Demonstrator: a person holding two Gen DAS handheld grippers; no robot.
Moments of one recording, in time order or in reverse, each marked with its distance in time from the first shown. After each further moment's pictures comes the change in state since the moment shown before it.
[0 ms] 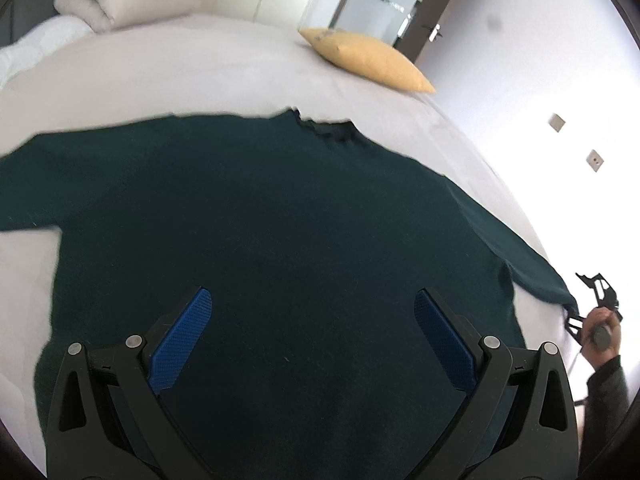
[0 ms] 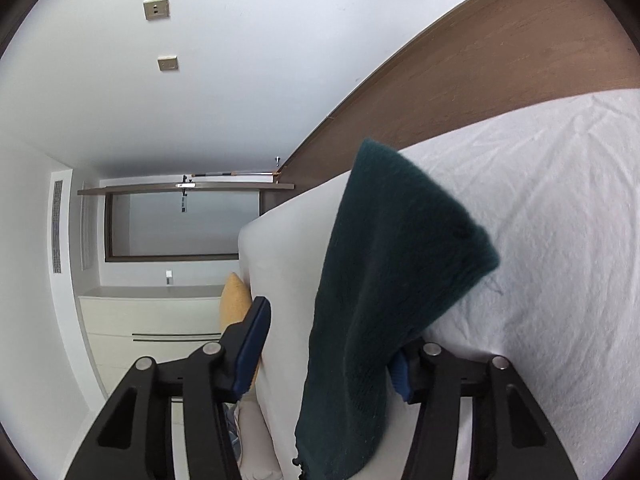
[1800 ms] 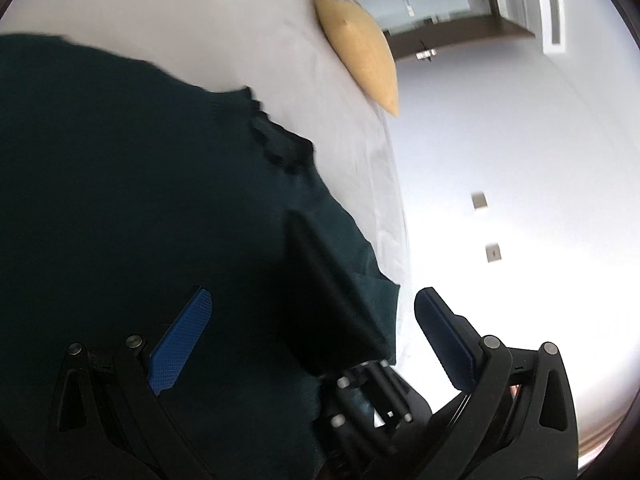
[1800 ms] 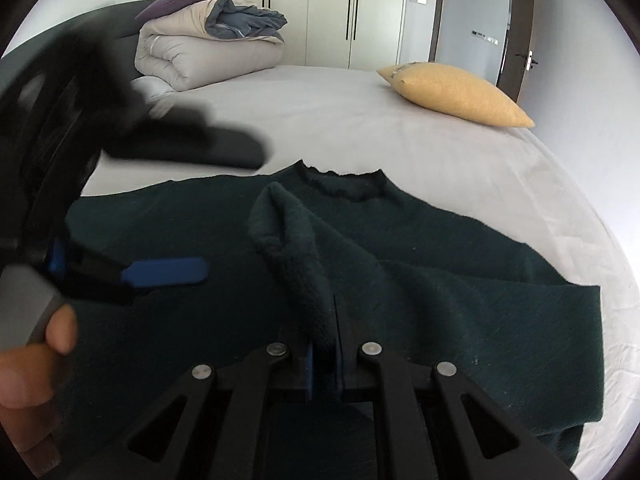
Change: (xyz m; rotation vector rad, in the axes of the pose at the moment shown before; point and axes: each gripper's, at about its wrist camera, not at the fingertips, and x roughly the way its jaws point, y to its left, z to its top) left arm 0.132 0.062 0.139 -0.412 0.237 -0.508; right arm 0.120 0.091 -0.512 -1.772 0.517 -0.143
